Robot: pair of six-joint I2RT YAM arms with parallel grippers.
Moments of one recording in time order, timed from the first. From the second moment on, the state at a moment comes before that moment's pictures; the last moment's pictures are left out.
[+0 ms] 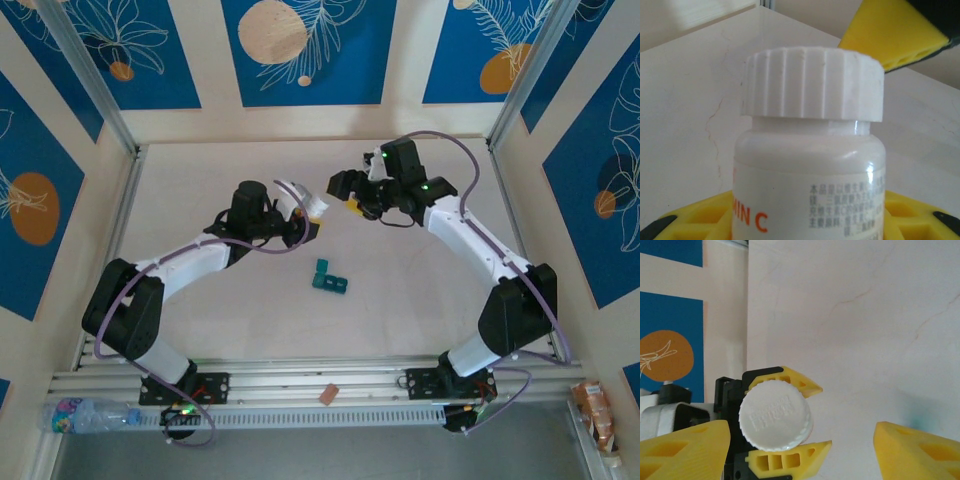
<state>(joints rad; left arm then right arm) -0.53 1.56 0.96 0.17 0.57 0.06 0.42 1.54 1.36 -0.55 -0.54 0.81</state>
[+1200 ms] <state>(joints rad) -0.53 1.56 0.97 0.22 0.70 -0.06 0.41 1.57 1.31 -0.35 -0.73 0.58</state>
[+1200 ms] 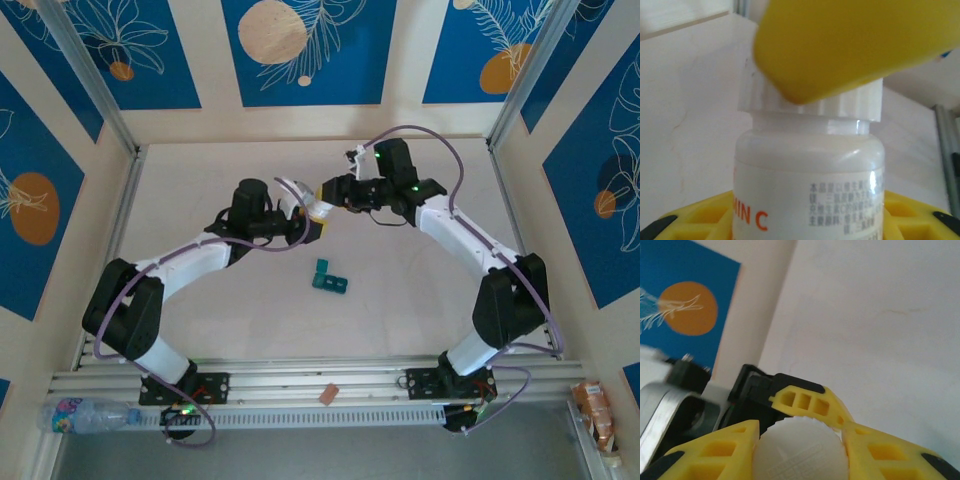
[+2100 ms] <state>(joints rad) -0.54 1.55 1.00 0.08 0.59 0.09 0.37 1.47 1.27 -0.40 -0.62 0.78</state>
